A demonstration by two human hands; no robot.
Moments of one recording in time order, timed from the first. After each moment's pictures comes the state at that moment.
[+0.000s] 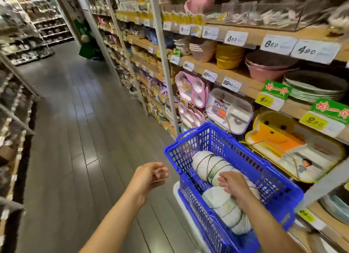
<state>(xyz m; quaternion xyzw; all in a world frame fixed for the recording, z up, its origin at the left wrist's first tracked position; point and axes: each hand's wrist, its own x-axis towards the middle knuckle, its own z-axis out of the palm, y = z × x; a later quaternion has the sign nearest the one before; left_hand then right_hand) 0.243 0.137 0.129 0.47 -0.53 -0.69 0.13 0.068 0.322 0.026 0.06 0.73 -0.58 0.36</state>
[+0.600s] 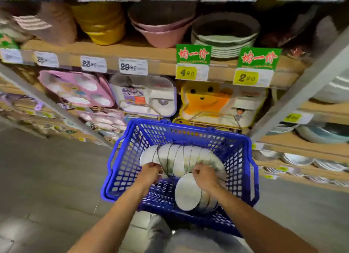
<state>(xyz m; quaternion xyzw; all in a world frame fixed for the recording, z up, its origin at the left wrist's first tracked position) 0.018 0.107 -0.034 0.30 -0.75 -0.52 -0.29 0.034 0.307 -0.070 0.12 0.88 -0.36 0.29</state>
